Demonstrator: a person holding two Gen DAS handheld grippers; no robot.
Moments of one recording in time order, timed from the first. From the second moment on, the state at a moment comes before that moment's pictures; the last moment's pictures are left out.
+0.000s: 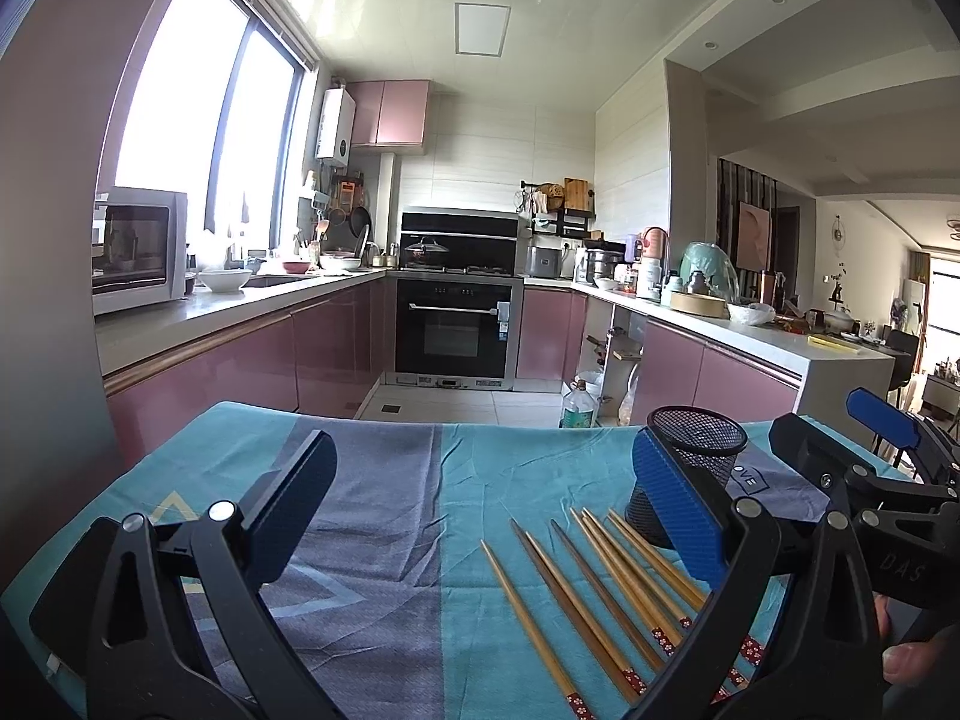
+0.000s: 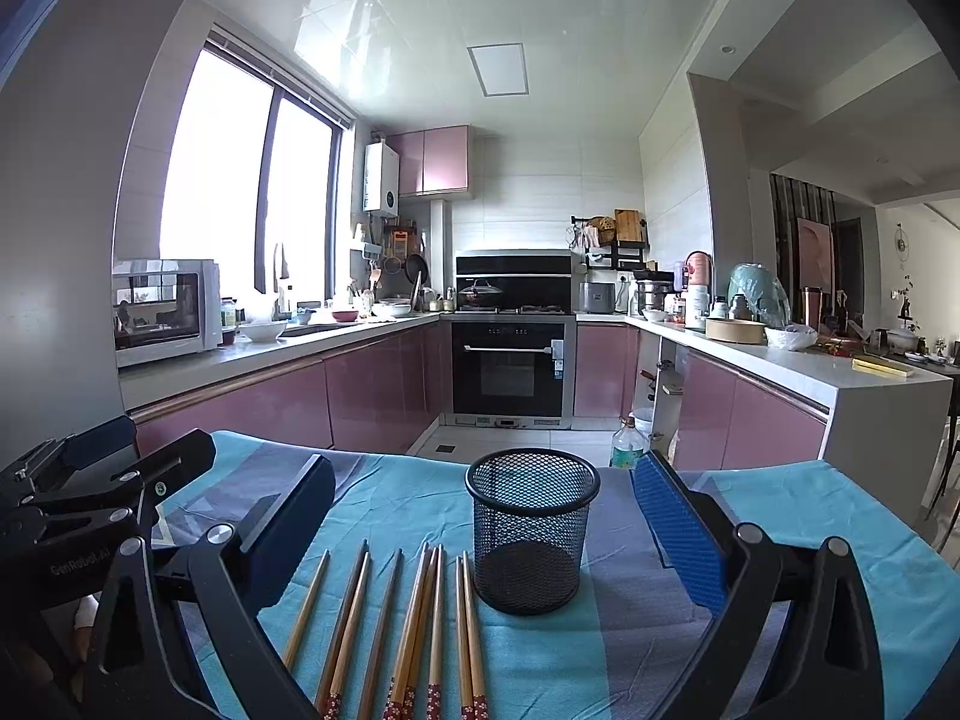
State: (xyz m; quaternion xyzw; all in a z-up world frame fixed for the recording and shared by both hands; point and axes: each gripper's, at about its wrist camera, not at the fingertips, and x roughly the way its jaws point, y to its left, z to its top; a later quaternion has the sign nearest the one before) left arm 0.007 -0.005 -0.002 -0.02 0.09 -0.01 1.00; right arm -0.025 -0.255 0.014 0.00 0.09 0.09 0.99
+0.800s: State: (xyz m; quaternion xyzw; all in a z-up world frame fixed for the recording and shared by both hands) left arm 0.010 -0.008 -0.004 -0.03 0.11 -0.02 0.99; right arm -0.027 -0.255 0.017 0.00 0.10 0.05 0.99
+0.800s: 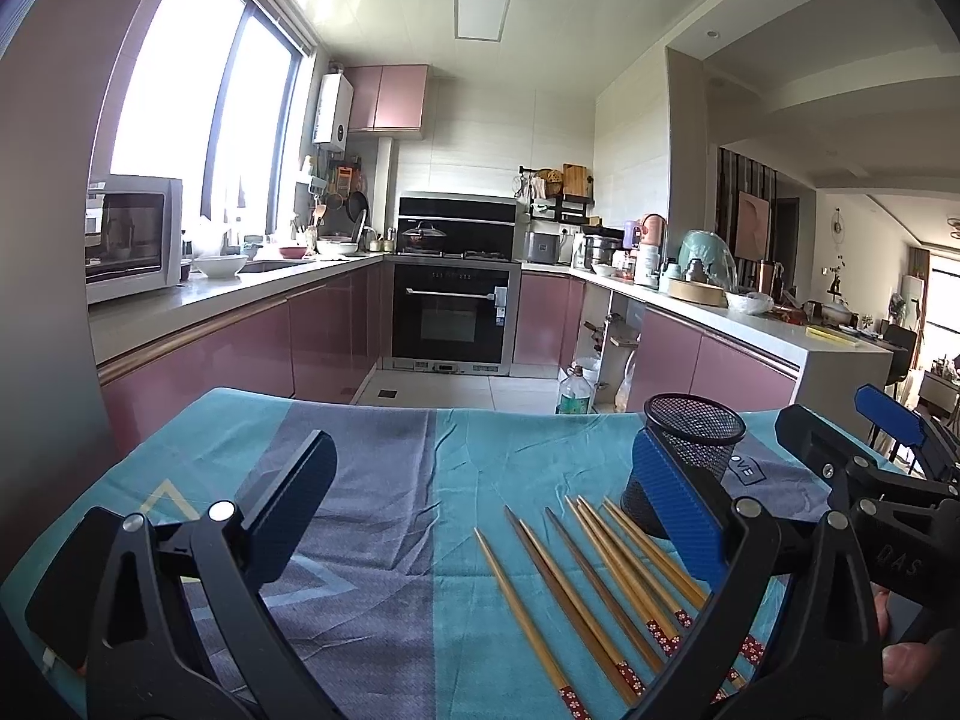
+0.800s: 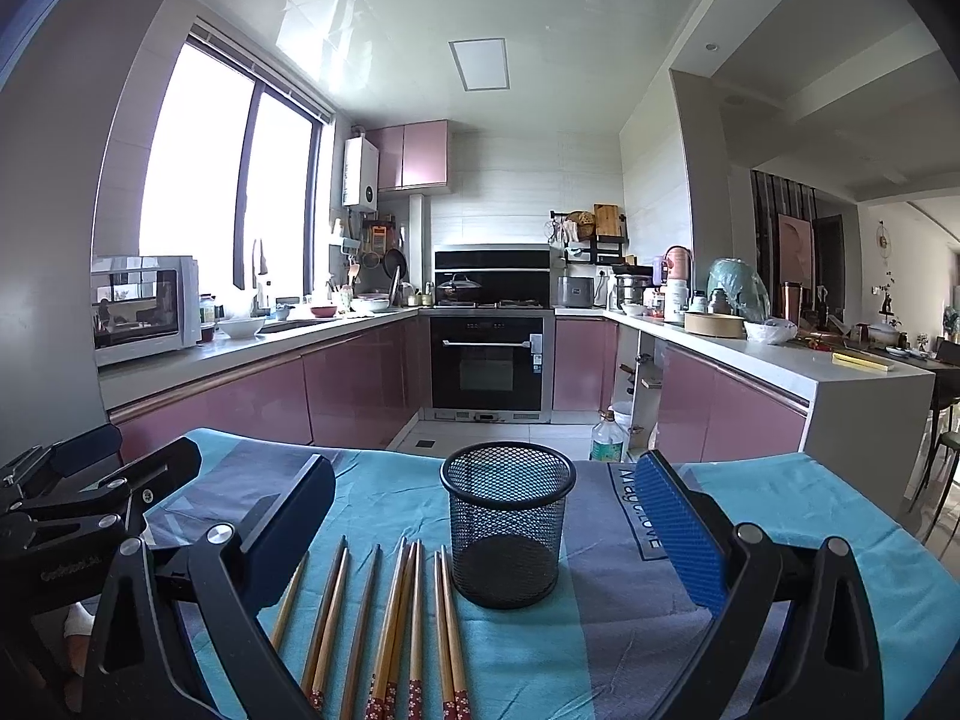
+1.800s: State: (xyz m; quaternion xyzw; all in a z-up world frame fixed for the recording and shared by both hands) left arm 0.019 -0.010 -0.008 -0.04 0.14 -0.03 0.99; right arm -0.027 -0.258 0.017 0.00 0.10 0.04 0.99
